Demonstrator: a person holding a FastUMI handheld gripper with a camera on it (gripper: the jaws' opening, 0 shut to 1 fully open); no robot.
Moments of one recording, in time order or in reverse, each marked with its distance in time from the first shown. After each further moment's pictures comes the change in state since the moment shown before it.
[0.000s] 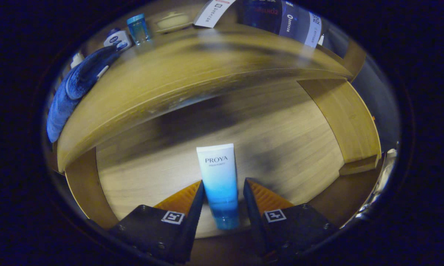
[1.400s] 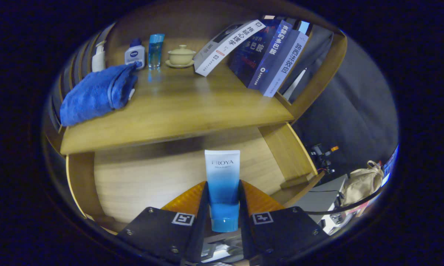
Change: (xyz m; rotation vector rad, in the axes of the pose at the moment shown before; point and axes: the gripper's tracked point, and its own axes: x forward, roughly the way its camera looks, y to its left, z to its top) arm -0.106 -0.035 0.026 -0.119 -0.300 -0.224
